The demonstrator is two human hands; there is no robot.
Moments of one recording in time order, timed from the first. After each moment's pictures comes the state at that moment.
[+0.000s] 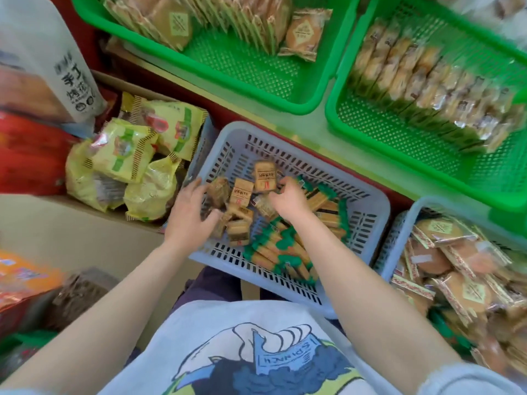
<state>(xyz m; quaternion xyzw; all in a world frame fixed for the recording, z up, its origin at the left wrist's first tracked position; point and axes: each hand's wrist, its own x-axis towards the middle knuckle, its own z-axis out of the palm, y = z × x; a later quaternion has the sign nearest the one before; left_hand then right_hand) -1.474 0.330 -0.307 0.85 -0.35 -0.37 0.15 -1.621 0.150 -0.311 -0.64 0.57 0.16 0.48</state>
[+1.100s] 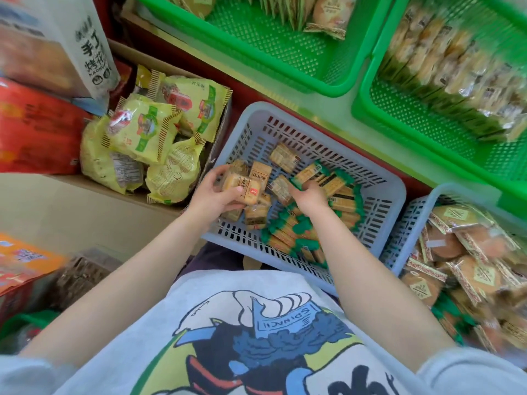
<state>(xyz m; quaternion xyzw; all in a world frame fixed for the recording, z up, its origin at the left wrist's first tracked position) -1.461 0.324 -0.302 0.66 0.02 -0.60 0.45 -1.629 0.170 -0.332 -0.54 0.67 0.24 0.44</state>
